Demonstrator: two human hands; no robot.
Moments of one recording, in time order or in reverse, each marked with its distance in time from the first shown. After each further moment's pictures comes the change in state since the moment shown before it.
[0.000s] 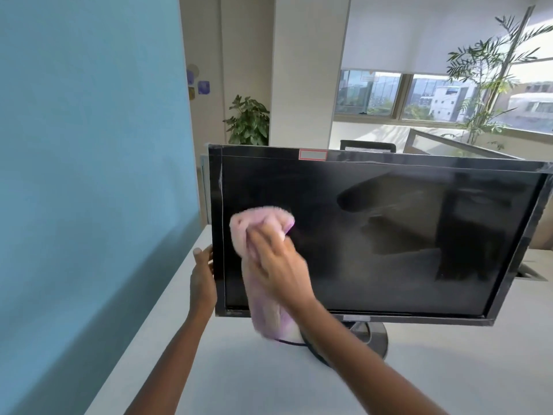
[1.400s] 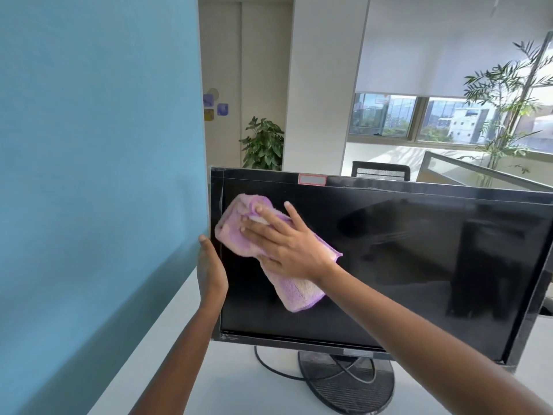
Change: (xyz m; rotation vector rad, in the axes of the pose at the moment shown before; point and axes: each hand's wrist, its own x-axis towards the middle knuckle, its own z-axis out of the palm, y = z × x) left_hand 0.023 0.048 0.042 0.012 0.234 0.033; right_hand 0.070 0.074 -0.014 -0.576 0.032 -0.622
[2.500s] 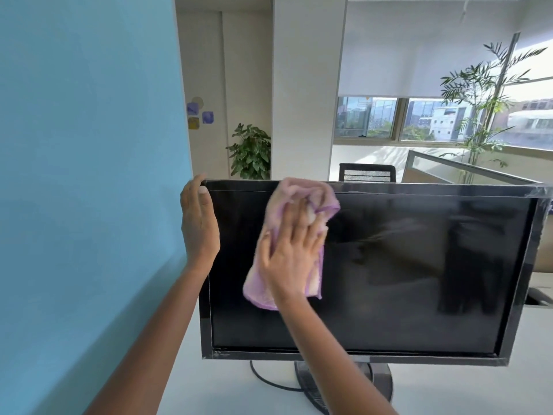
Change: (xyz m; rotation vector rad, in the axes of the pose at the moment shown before) left_hand 0.030 0.079 0.019 0.202 -0.020 0.573; right_hand 0.015 -0.039 -0.007 0.304 0.033 1.127
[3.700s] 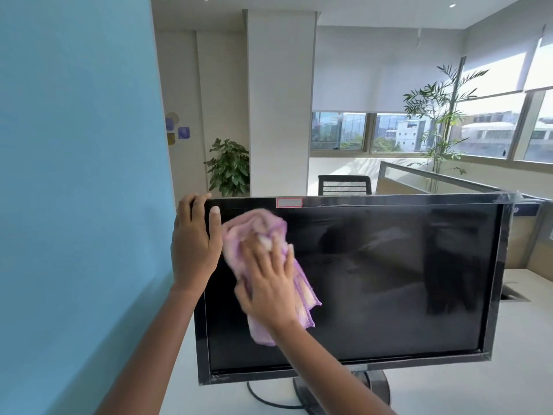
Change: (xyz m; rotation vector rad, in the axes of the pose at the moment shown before) left_hand 0.006 0.008 -0.015 0.310 -0.119 0.198; right_hand -0.024 -0.004 0.003 -0.139 -0.148 -0.371
